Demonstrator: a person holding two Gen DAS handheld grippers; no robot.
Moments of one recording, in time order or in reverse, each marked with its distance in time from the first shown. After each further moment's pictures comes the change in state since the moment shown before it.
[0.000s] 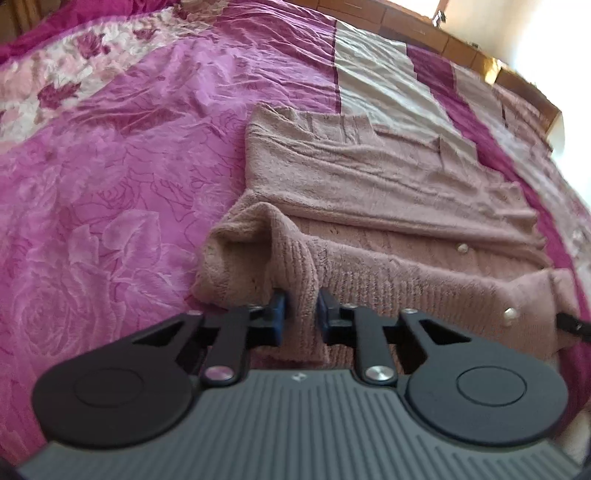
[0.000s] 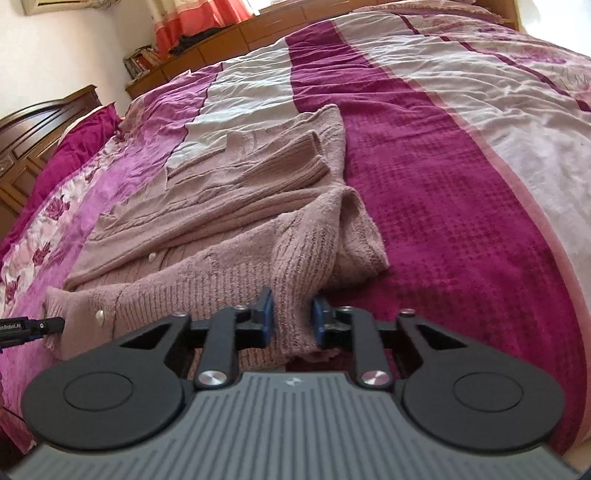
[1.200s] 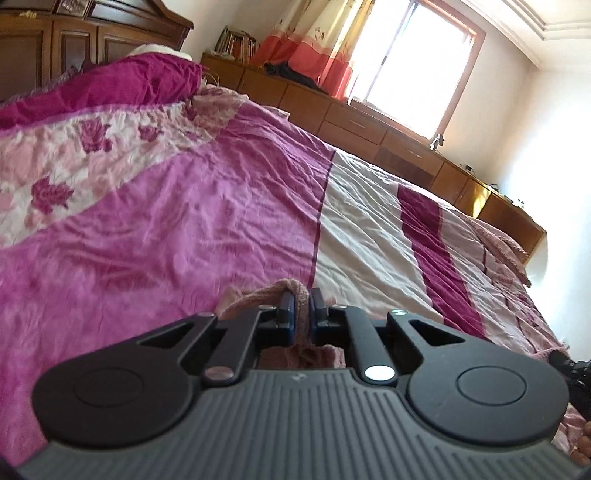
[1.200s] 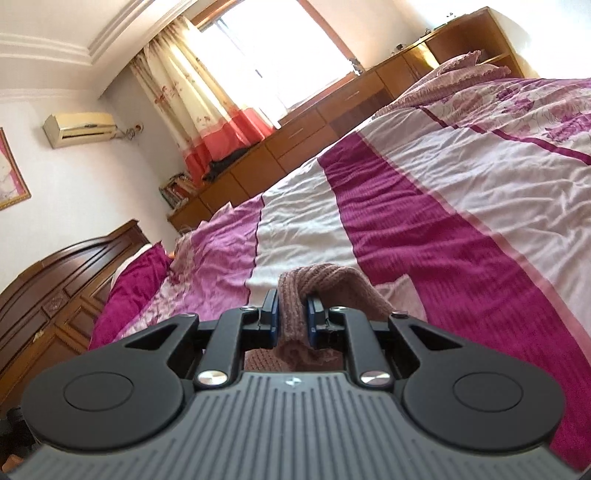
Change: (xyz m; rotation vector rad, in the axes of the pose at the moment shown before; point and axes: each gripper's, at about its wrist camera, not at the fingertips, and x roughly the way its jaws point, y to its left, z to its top) left arm -0.031 -0.023 0.120 -0.129 -0.366 -0.049; right arm -0.009 0.021 0.138 0.215 -0.366 0.190
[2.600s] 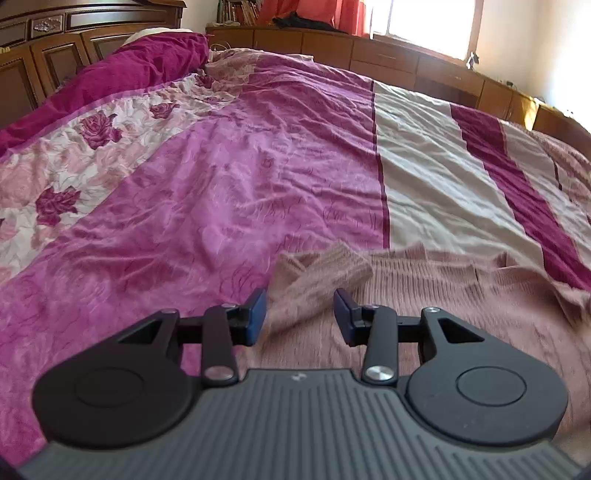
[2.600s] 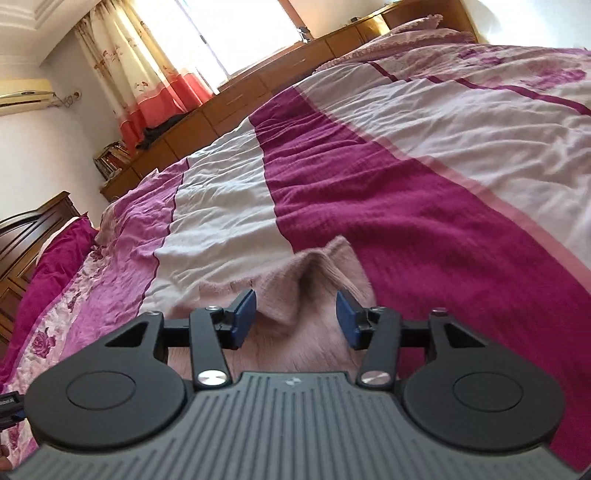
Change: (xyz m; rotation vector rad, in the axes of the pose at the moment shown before) left arm 0.092 0.010 -0.027 0.209 0.167 0.212; right arm 0.102 -0.059 -0.046 -0.016 0.100 -0.215
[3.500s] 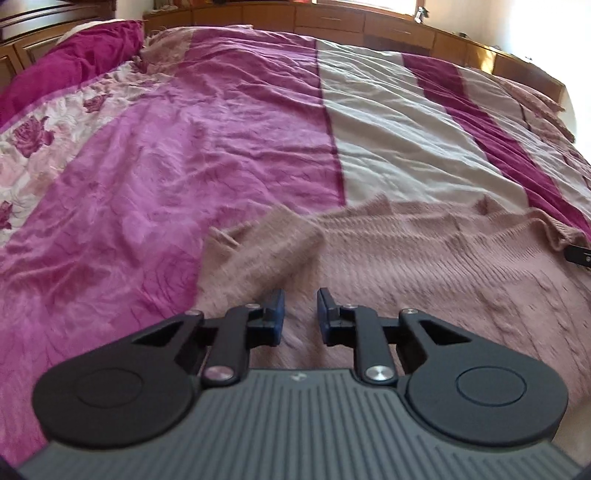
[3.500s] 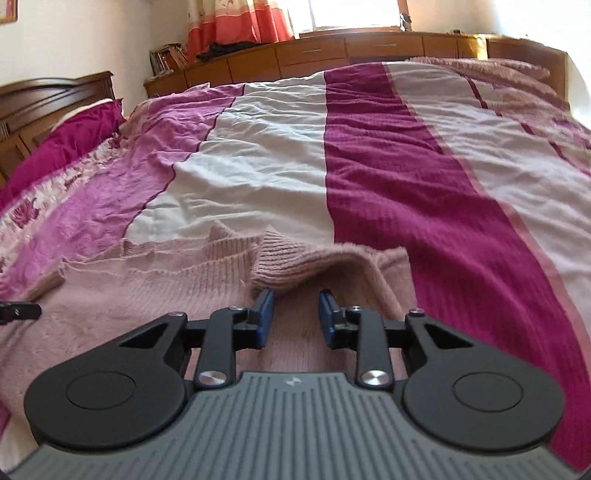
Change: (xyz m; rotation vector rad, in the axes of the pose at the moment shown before) left arm 0.057 -0.026 -0.009 0.138 0.082 -0.103; right arm 0.065 0.050 0.011 -0.441 0.126 0.009
